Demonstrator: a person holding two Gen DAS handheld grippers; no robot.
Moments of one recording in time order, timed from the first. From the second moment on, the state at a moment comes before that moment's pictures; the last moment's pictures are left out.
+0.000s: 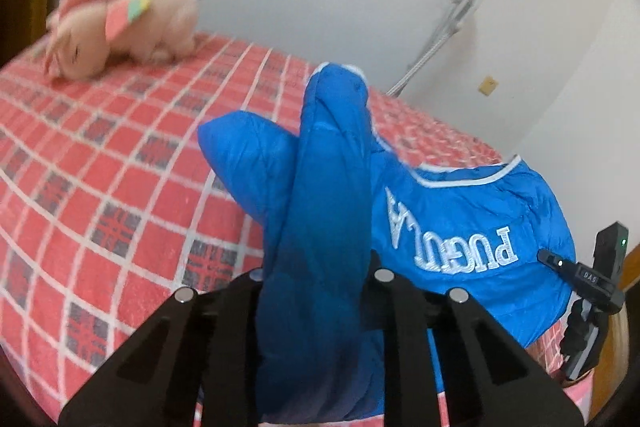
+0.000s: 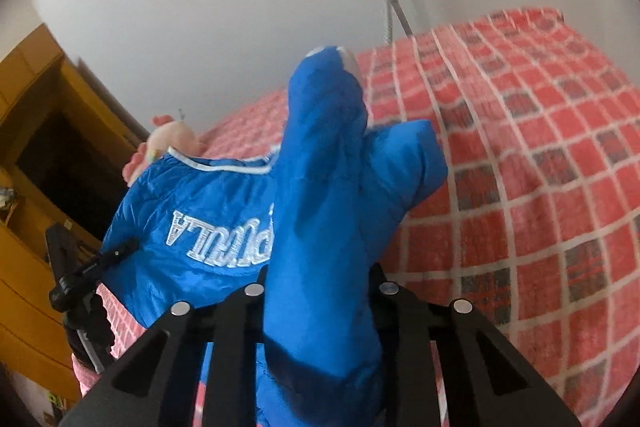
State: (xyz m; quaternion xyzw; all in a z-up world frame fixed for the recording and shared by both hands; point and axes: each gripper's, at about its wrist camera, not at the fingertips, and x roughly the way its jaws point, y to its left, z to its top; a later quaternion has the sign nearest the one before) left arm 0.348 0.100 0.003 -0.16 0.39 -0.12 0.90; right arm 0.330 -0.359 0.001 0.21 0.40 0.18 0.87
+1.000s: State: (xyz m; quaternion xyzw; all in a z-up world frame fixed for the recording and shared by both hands) left arm 0.117 0.131 -0.056 -0.12 0.41 -0.13 0.89; right arm 0.134 -0.360 -0.063 0.16 0.46 0.18 0.85
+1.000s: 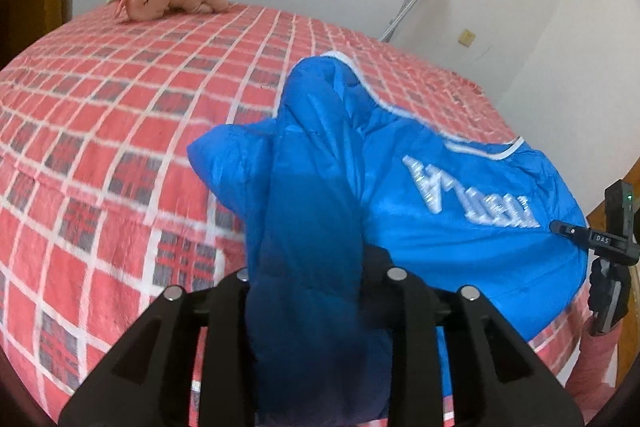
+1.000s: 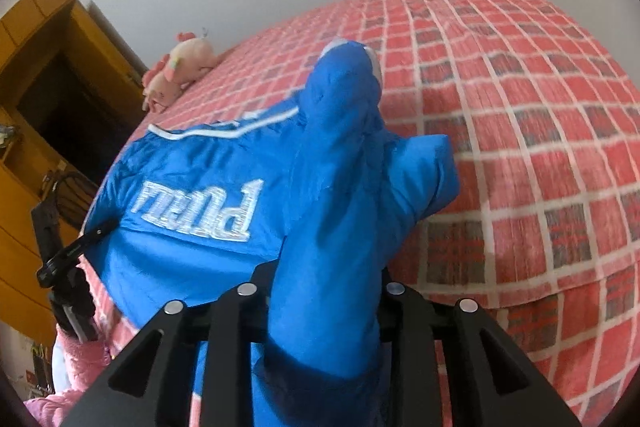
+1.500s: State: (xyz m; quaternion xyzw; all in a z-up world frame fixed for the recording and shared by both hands) left arm 0.108 0.132 -0.062 -0.13 0.41 -0.09 0.90; right arm 0.111 -0.357 -0.070 0.14 0.43 0.11 0.89
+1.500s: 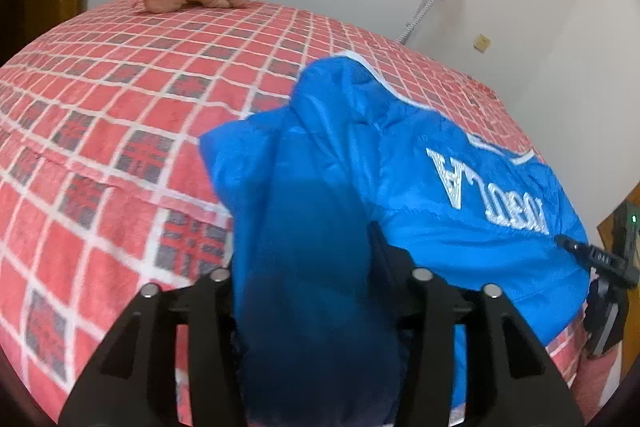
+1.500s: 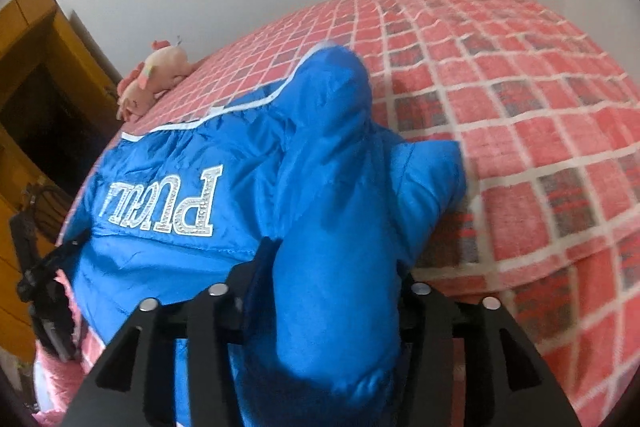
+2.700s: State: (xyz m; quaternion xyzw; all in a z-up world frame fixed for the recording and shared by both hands) left arm 0.075 0.025 -0.068 0.02 0.38 -0.08 0.92; right arm 0.067 -0.276 -0.081 0.02 0.36 0.07 0.93
